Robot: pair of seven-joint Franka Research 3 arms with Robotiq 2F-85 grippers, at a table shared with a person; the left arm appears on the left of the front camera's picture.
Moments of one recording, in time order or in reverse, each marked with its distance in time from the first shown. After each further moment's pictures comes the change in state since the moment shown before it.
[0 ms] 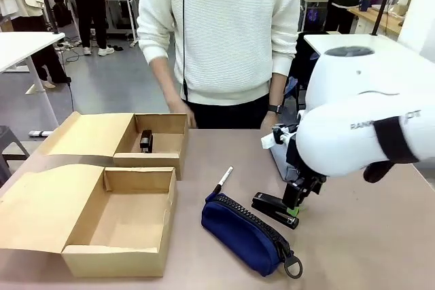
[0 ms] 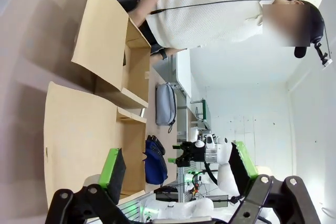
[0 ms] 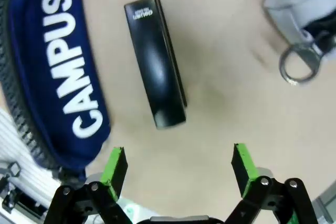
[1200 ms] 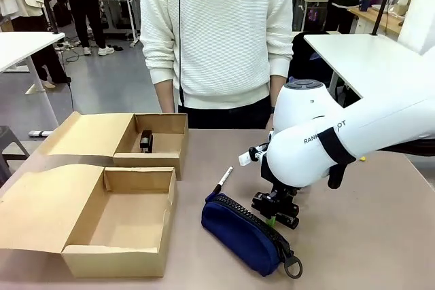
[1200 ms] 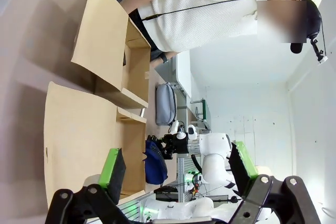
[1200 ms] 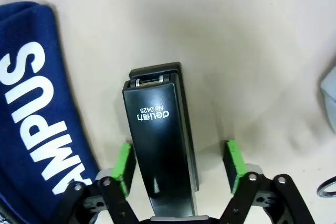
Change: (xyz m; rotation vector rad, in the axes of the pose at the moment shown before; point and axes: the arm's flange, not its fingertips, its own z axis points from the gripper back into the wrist) left arm 0.000 0.000 0.000 0.000 0.000 0.000; right arm 0.051 0.004 -0.067 0.042 0.043 0.067
